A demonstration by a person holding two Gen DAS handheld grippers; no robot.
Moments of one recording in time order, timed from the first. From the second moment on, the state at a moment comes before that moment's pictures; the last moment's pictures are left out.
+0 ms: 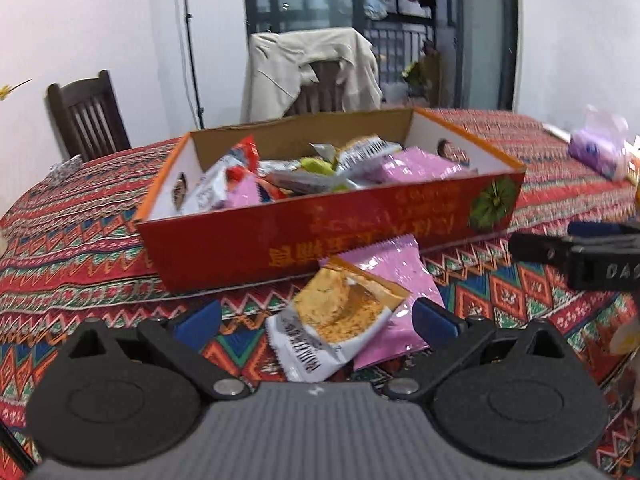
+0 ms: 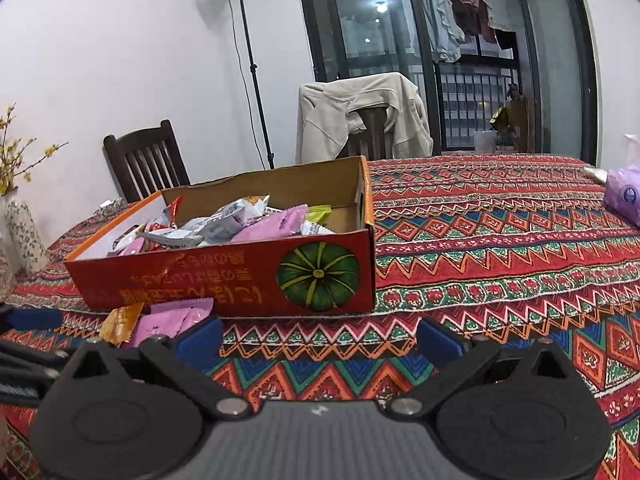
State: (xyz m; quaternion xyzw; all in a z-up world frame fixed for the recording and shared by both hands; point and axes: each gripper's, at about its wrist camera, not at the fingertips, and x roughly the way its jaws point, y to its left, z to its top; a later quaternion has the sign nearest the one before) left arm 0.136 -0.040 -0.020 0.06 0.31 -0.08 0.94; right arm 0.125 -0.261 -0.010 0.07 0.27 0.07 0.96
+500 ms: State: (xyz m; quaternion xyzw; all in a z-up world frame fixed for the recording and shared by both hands) left arm 0.168 -0.035 -0.030 0.01 0.34 -0.06 0.94; right arm 0.127 -0.272 -0.012 0.10 0.28 0.06 0.95
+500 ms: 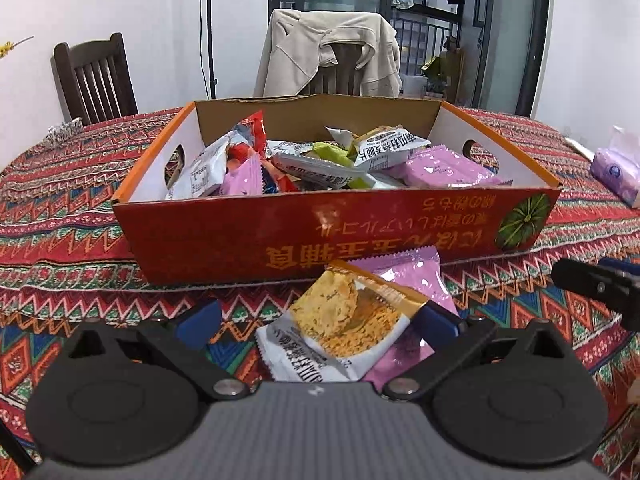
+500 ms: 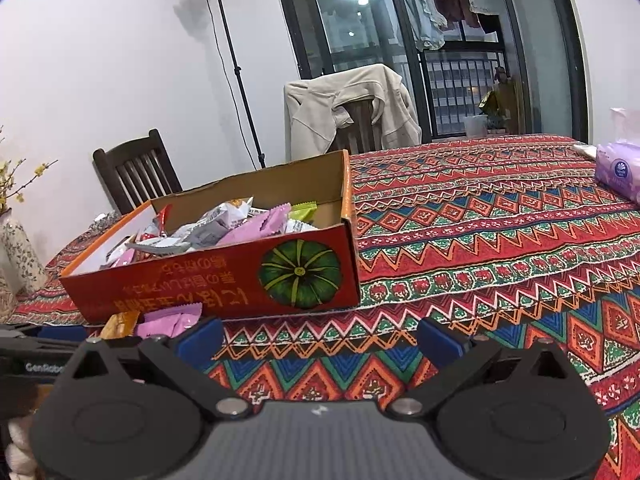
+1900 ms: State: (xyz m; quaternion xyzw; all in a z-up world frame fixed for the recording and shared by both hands) left arm 0.124 0.024 -0.012 -0.08 0.30 -0.08 0.95; right arm 0.132 -0.253 -0.022 0.06 0.30 0.05 0.95
